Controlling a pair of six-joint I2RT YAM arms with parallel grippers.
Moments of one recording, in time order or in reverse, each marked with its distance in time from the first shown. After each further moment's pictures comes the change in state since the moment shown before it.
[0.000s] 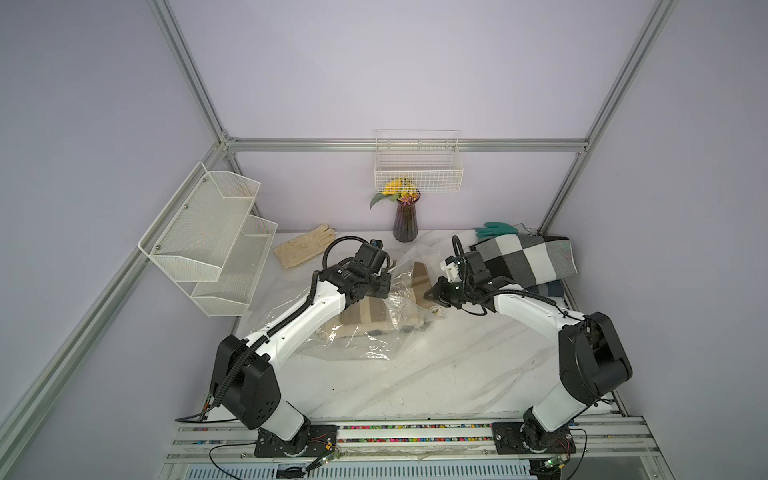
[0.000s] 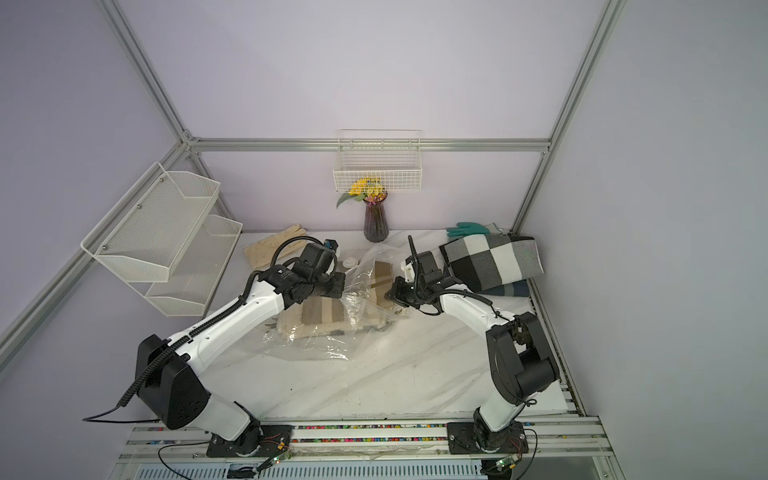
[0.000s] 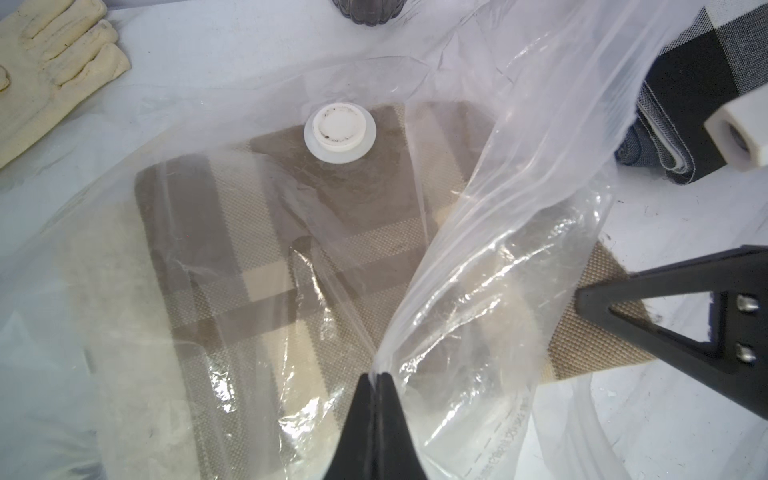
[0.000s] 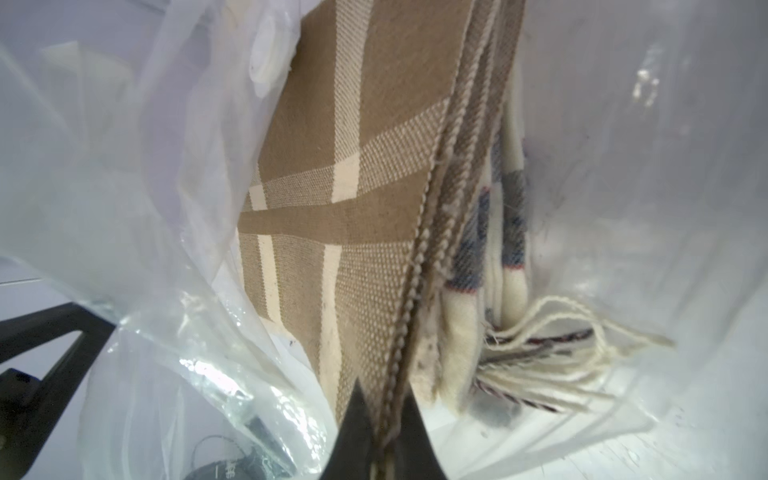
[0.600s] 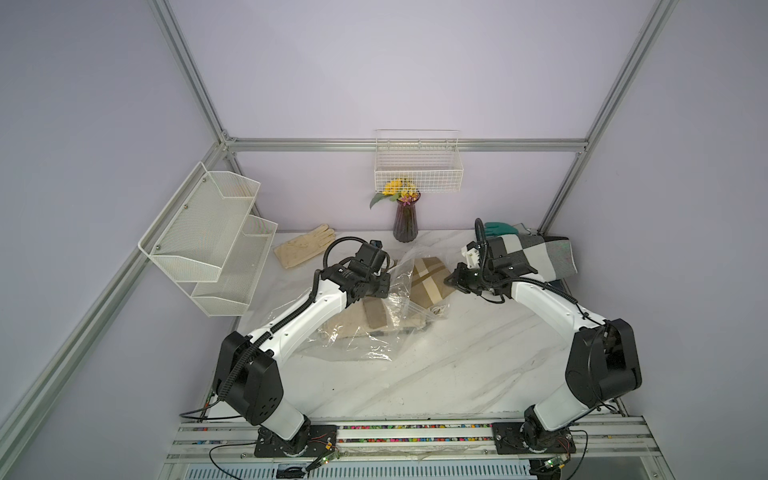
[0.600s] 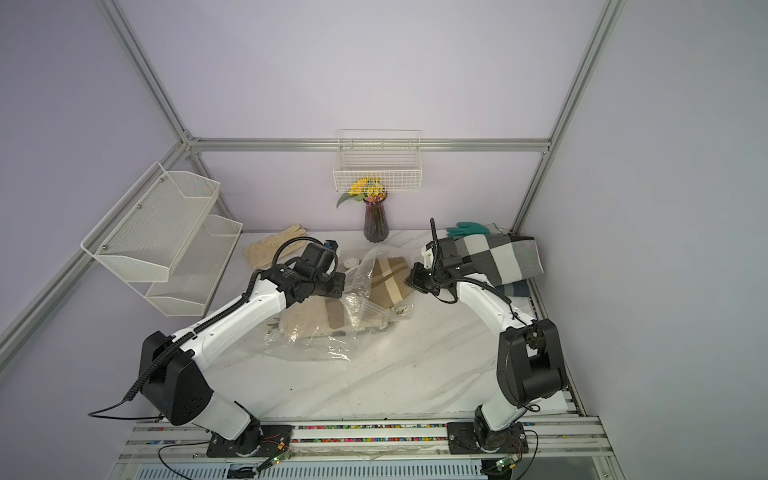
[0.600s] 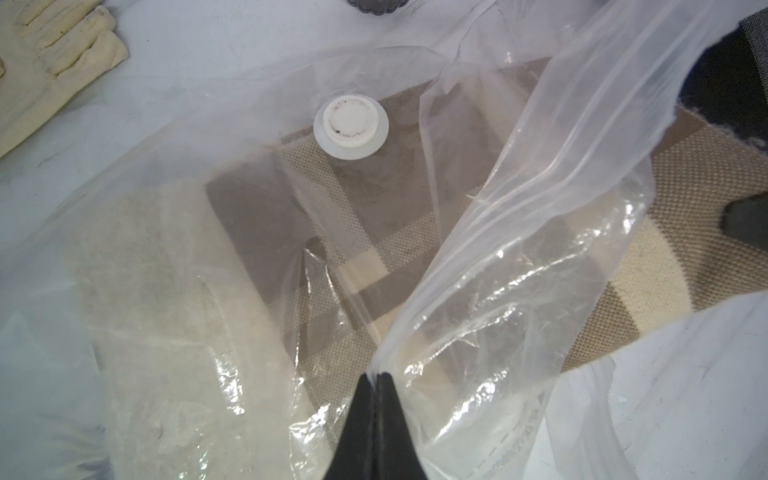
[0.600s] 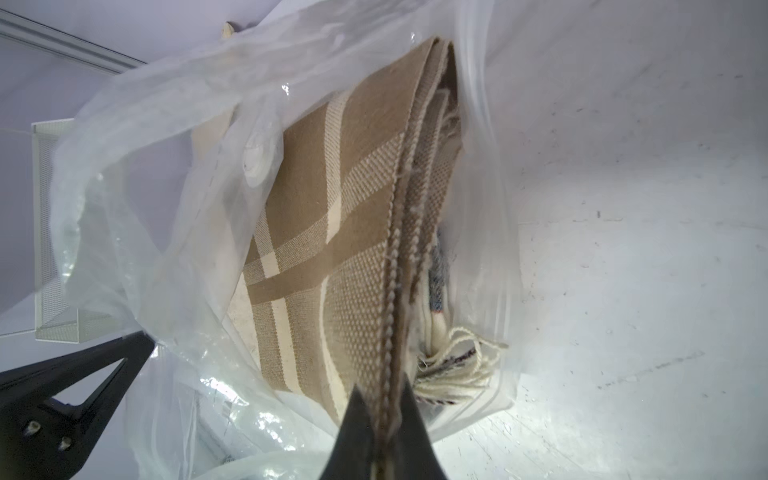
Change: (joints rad) left arm 0.013 0.032 0.008 0.000 0.003 -0.001; right arm -0.141 -0.028 0.129 -0.185 0.055 -0.118
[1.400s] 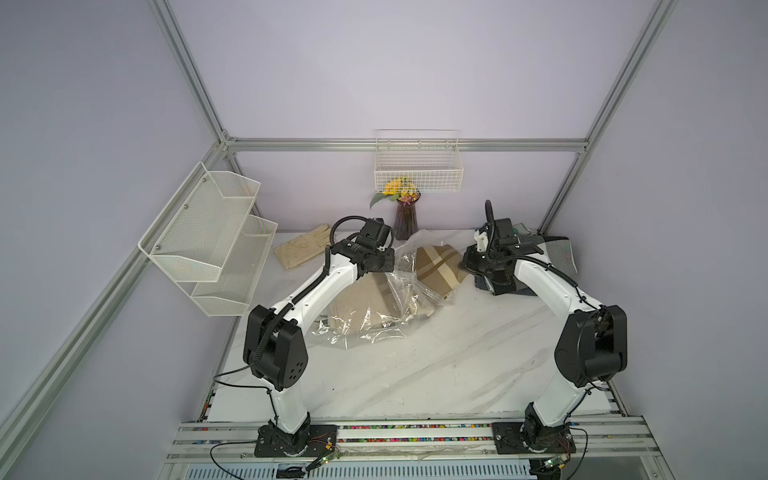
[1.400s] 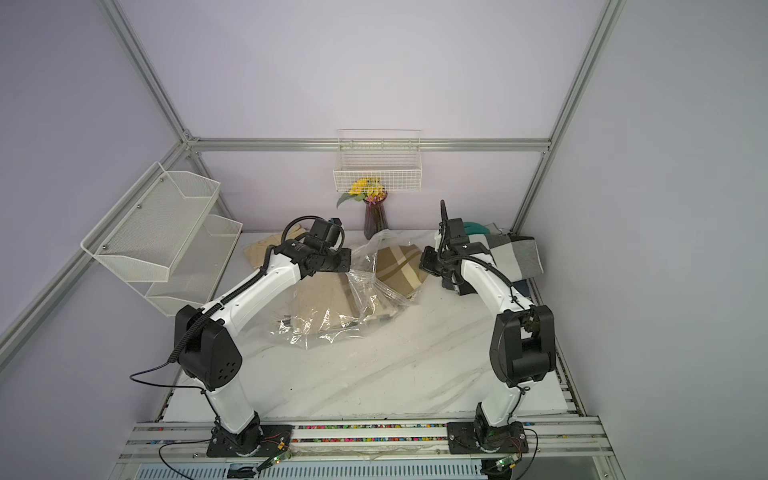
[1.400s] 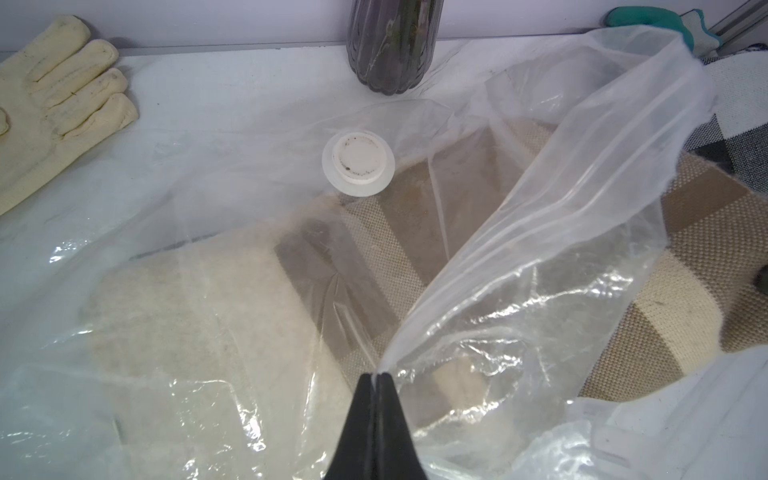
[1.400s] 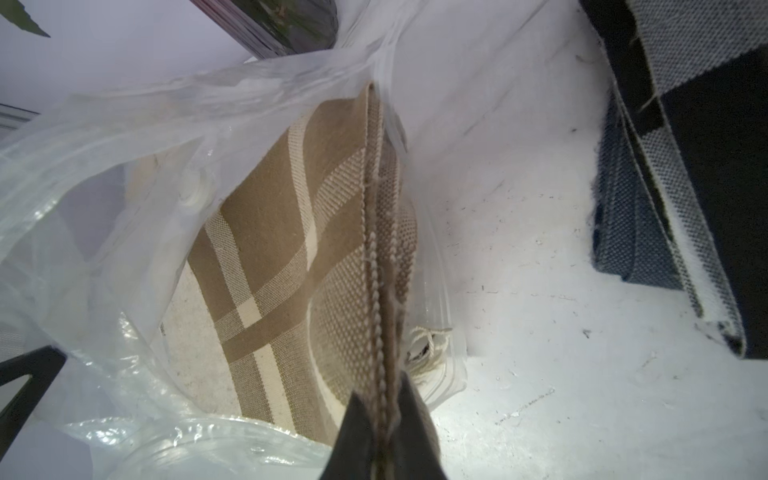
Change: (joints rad) left arm 0.063 0.232 0.308 -0.035 0.019 -0.025; right arm -0.089 0.147 0.262 -0.155 0.132 -0.076
